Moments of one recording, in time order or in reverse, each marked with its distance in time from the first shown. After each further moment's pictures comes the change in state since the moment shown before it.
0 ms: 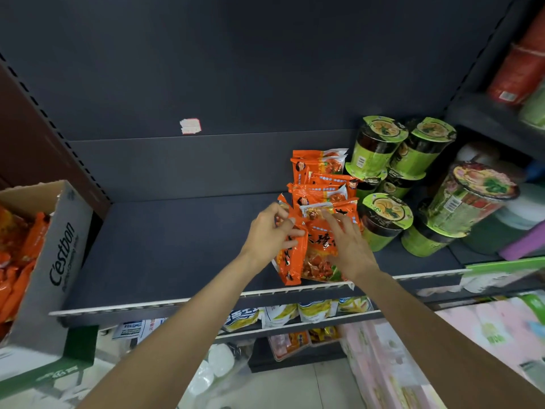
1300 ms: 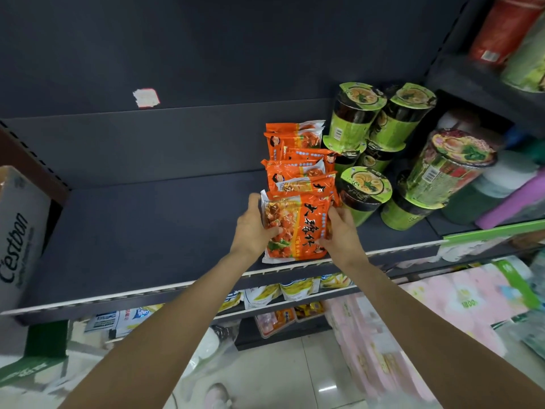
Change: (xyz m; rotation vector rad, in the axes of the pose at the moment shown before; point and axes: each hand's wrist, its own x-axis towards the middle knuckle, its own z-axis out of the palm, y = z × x) left_hand 0.025 -0.063 0.027 0.453 0.048 0.034; right_hand -0.016 0.031 0.018 0.335 0.036 0.229
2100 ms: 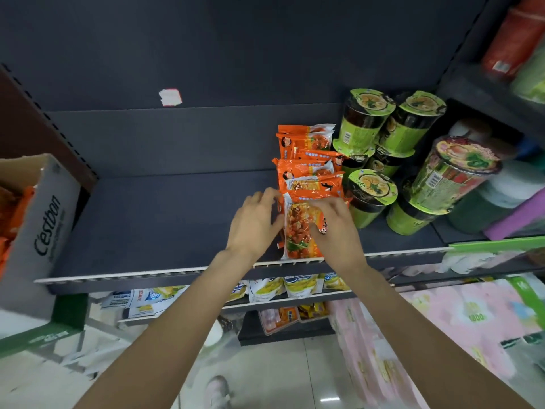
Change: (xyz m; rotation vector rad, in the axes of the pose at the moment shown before) left_hand -0.037 0.033 -0.018 0.478 0.144 0.227; right_hand -0.034 -0.043 -0.025 0.025 0.185 -0.311
